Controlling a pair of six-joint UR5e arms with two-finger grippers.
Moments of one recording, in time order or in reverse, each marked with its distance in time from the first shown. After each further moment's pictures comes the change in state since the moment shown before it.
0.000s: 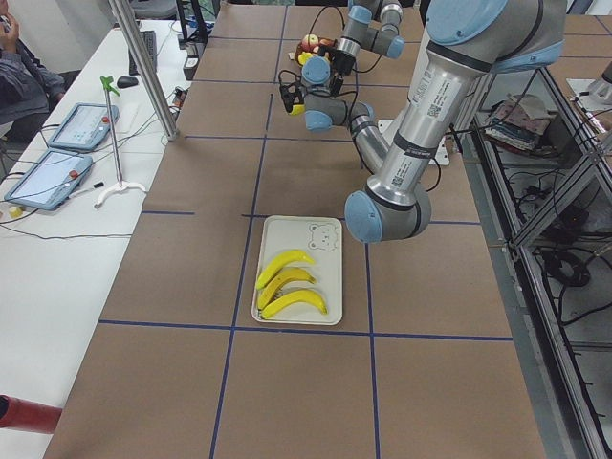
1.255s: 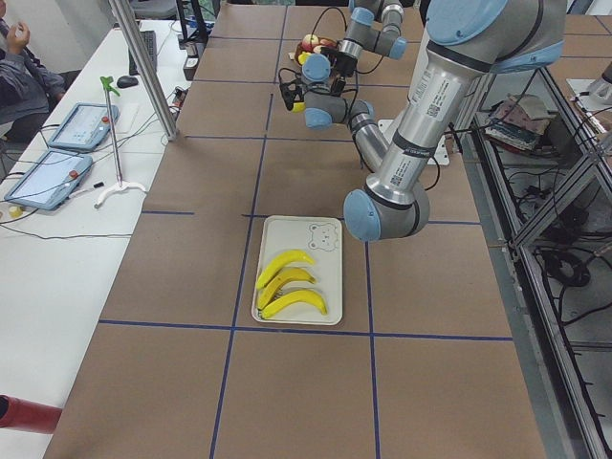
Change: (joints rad) left arm -0.001 -0.013 -0.002 0.000 0.000 -0.039; right arm -0.018 0.000 0.000 0.000 -0.009 0.000
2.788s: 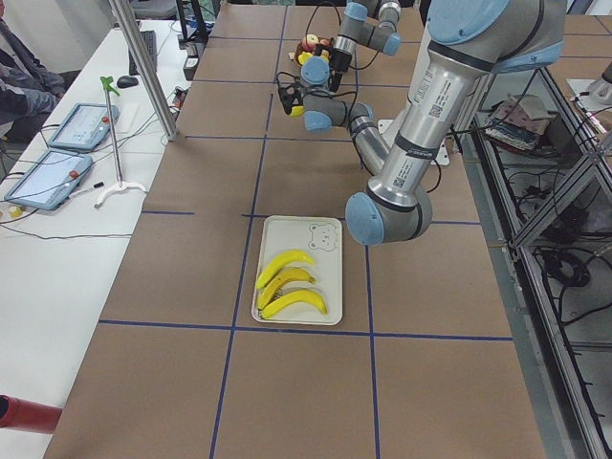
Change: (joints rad) left arm -0.023 0.033 -0.007 0.055 0.004 0.003; right arm 0.078 -0.015 0.098 -0.224 0.135 -0.002
